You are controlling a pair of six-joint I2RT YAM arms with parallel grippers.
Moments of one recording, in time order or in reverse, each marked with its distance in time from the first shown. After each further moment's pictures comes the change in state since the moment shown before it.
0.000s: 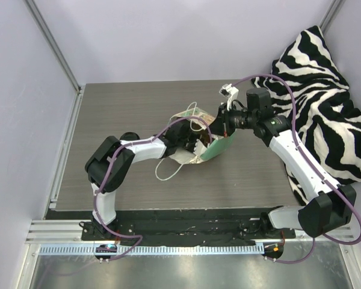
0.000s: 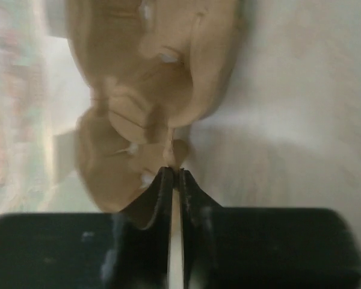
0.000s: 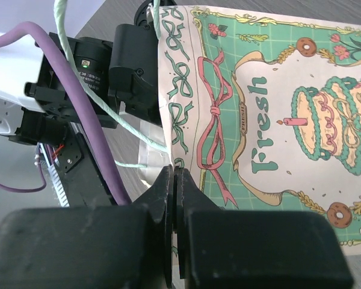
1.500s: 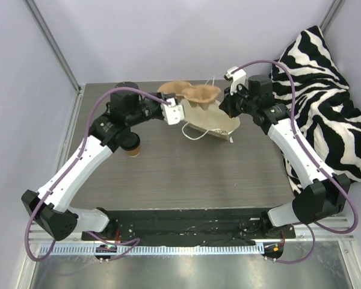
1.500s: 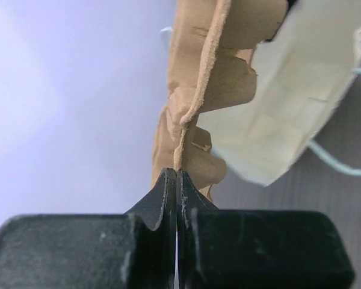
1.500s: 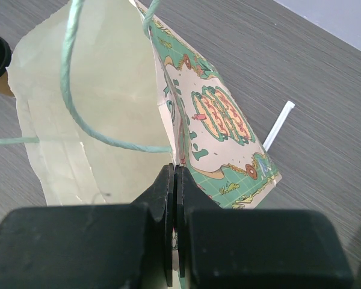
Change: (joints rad) left arm 0.119 -0.621 0.243 -0.439 0.109 -0.273; right arm -0.043 0.111 0.148 0.041 0.420 -0.223
